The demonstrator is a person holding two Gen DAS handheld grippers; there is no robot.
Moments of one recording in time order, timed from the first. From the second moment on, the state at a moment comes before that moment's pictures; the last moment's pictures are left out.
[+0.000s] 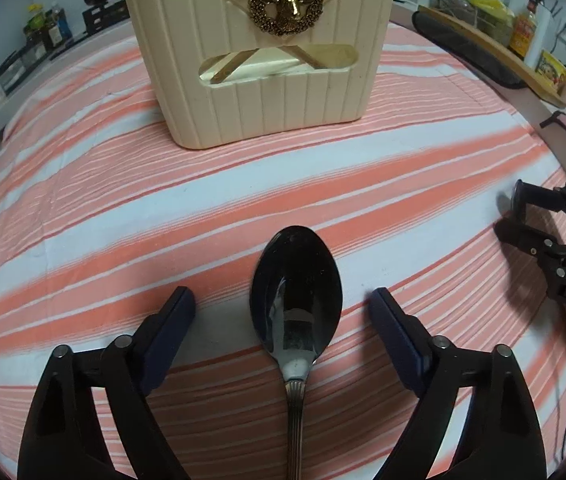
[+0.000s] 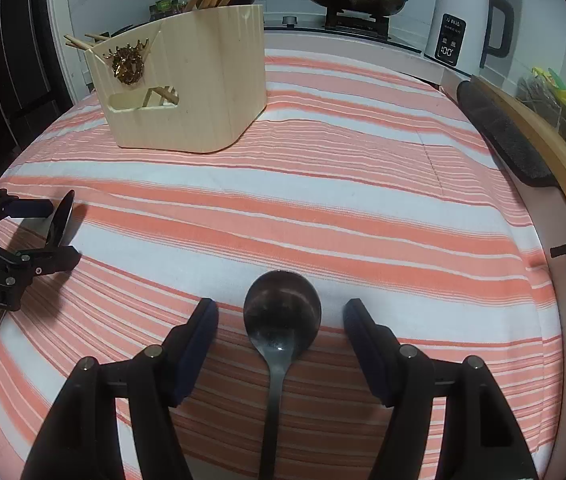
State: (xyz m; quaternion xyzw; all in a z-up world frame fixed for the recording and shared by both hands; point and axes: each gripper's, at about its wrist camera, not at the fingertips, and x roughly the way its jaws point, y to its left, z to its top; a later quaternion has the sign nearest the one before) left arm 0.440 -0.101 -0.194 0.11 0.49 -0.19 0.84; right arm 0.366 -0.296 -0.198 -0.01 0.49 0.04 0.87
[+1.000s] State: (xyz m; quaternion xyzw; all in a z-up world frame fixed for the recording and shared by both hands) left arm 0.331 -0.059 -0.038 0.00 0.32 -0.22 0.92; right arm 0.283 -0.272 -0.050 0.07 0.31 0.10 0.94
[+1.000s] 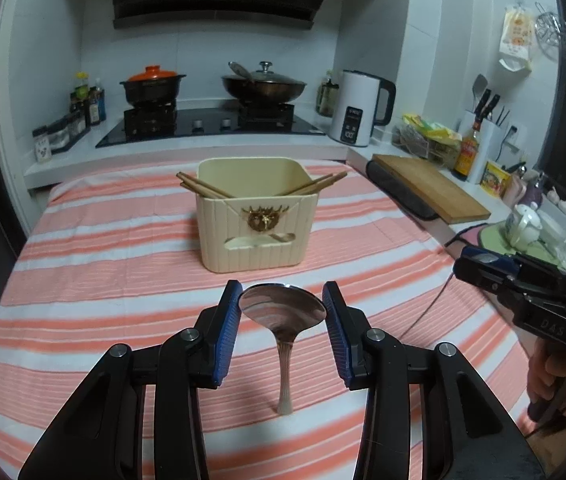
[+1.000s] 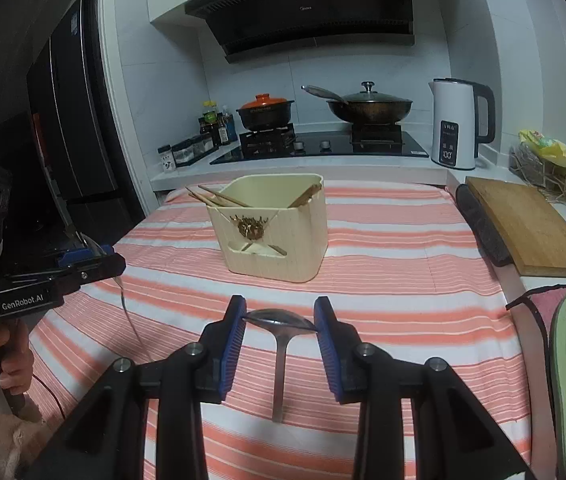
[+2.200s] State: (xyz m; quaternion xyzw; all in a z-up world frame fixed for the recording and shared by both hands) left arm 0.488 -0.062 0.111 -0.04 0.25 -0.21 0.95; right arm 0.455 -0.251 0.069 0.05 0.25 0.14 0.96
